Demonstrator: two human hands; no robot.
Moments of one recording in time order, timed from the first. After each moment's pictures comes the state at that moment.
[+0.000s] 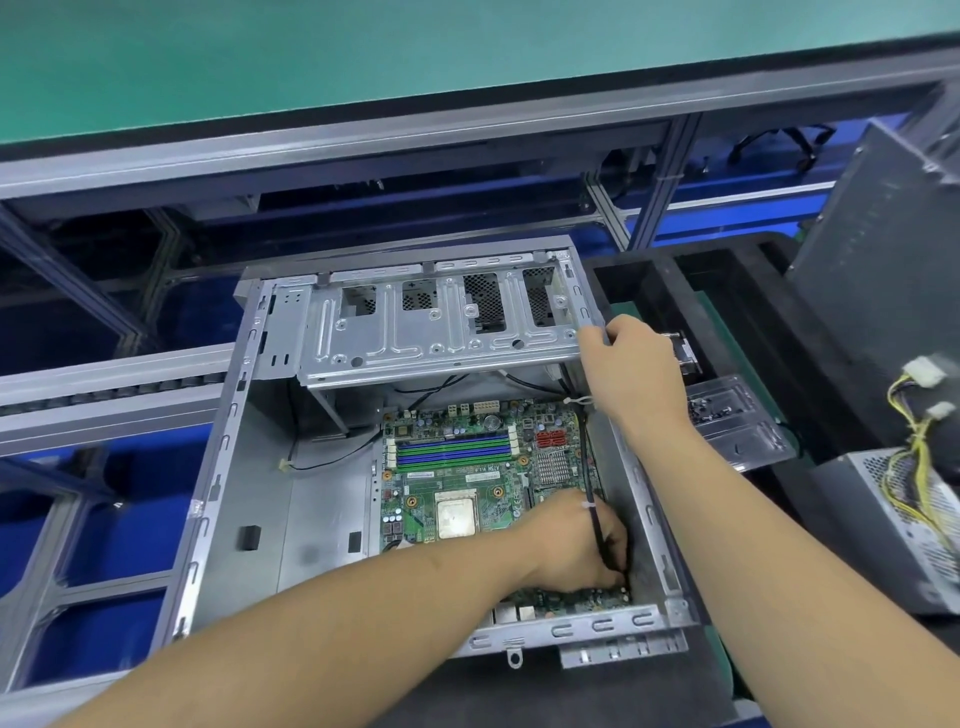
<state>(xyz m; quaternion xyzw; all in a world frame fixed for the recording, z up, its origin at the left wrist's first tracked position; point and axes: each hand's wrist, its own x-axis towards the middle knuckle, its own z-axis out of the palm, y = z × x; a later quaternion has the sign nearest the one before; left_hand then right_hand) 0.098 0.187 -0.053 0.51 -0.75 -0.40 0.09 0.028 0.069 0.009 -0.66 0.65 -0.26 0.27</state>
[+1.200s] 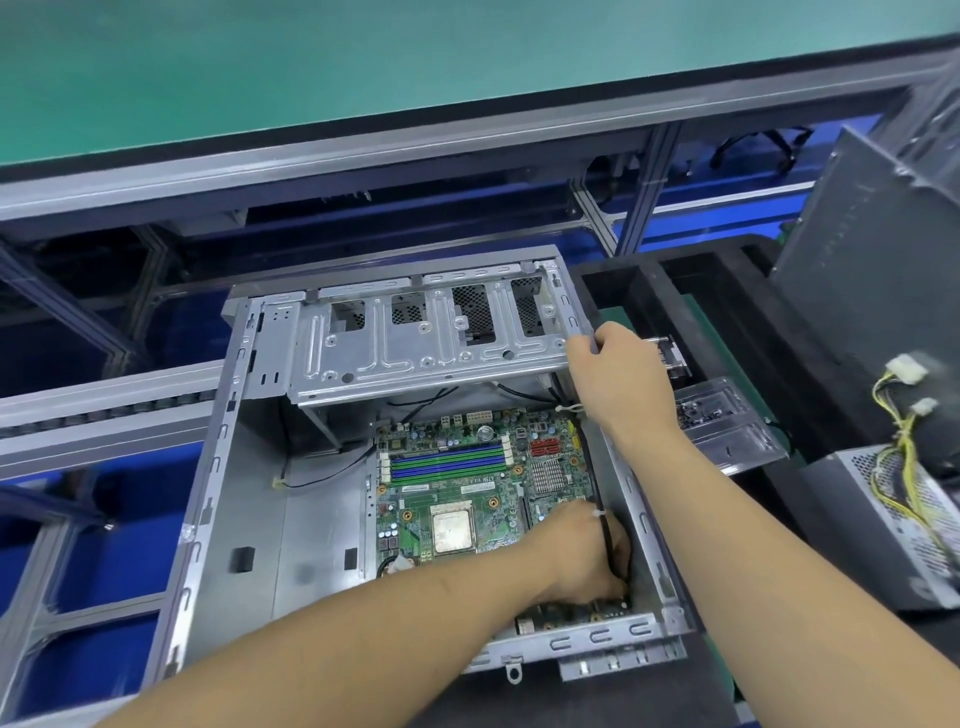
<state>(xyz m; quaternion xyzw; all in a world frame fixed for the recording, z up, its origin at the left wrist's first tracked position) 0.085 0.182 -0.058 0.52 -0.76 -0.37 0.04 0.028 0.068 0.008 -0.67 0.65 -0.26 0.27</state>
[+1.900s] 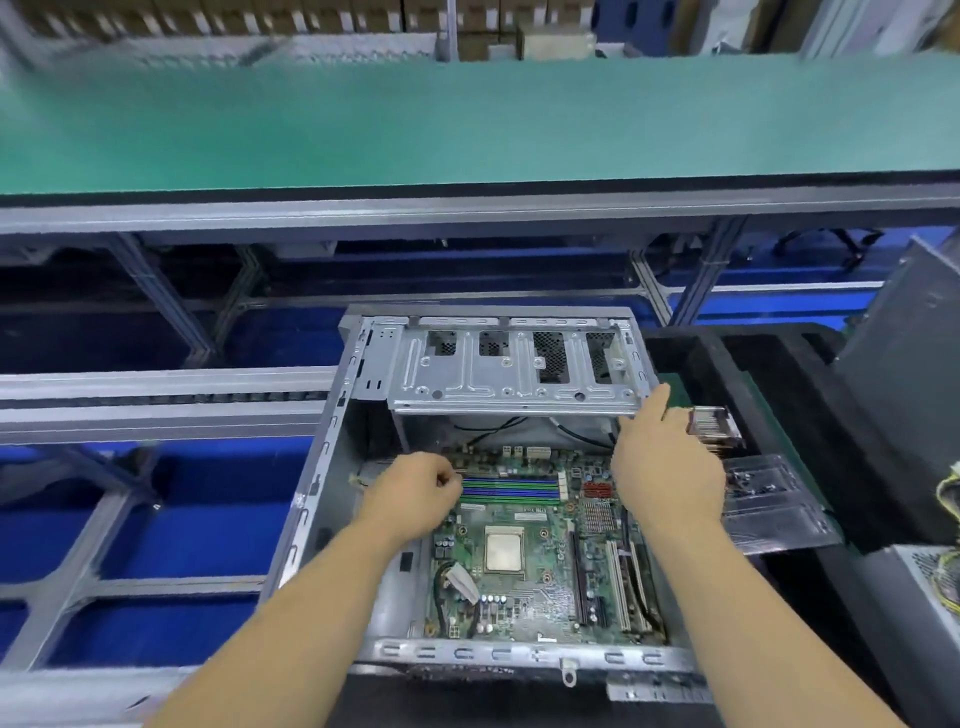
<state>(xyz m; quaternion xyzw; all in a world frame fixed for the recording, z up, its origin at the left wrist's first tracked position) 0.276 0.223 -0.036 0.82 -0.51 -0.22 0.15 0.044 0.104 -0.003 -0.76 0.65 -0.01 -0.07</state>
